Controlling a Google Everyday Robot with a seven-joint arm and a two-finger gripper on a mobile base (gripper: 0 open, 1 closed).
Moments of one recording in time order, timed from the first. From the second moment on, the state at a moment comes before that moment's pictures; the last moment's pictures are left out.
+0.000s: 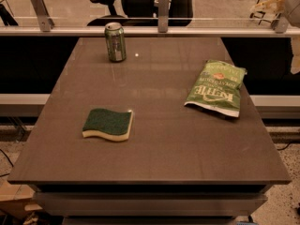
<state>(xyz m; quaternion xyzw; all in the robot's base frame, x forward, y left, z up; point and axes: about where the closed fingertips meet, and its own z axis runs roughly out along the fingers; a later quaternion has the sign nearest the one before) 0.593 -0.316 0.971 -0.81 0.55 -0.14 0.17</state>
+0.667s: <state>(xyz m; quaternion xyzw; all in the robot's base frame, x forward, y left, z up) 0.608 -0.298 0.957 -0.83 0.49 -0.14 0.21</state>
